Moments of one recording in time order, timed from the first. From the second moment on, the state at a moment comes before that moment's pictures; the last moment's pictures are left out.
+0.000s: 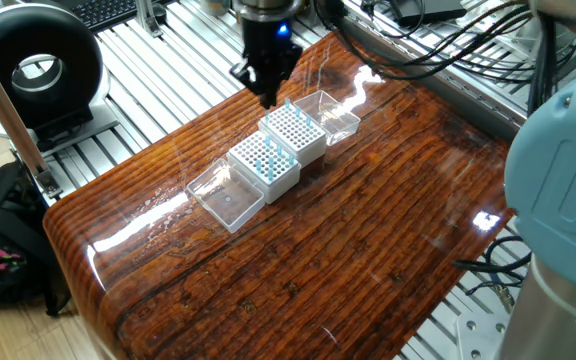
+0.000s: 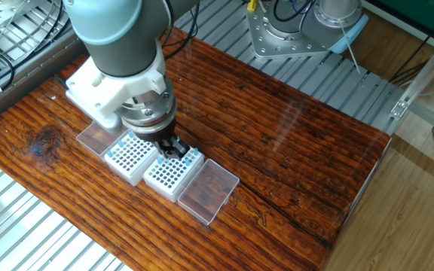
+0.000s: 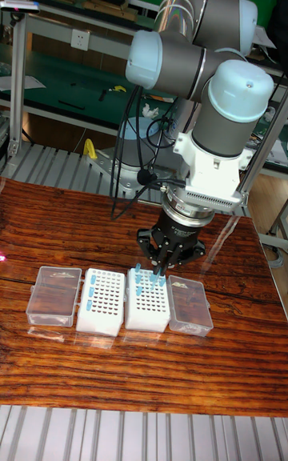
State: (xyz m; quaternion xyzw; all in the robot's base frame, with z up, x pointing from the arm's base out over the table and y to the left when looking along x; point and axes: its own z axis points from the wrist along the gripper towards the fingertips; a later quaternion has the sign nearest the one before) arm 0.578 0.061 0.122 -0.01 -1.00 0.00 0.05
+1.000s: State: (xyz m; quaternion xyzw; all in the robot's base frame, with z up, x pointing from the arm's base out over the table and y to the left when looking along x) arm 0.571 0.062 0.115 0.00 -1.00 0.00 0.06
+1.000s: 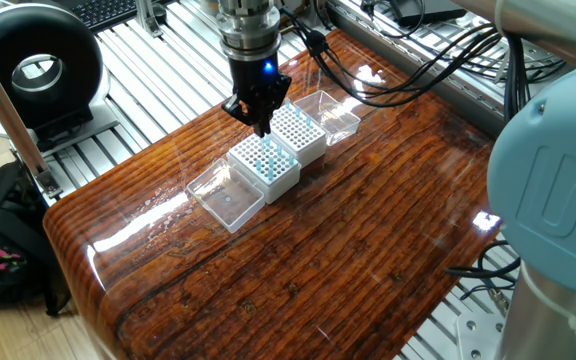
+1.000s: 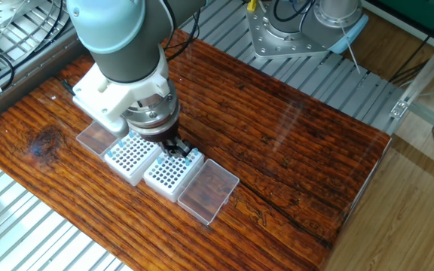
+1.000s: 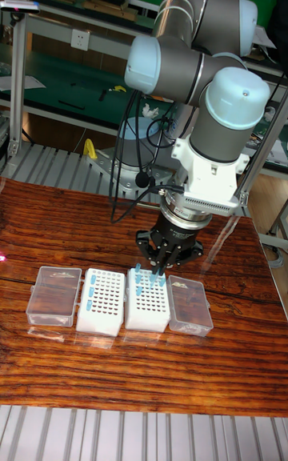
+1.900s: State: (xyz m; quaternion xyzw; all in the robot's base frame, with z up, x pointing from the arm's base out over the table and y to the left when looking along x) arm 0.574 0.065 0.111 0.00 -1.00 0.00 0.05
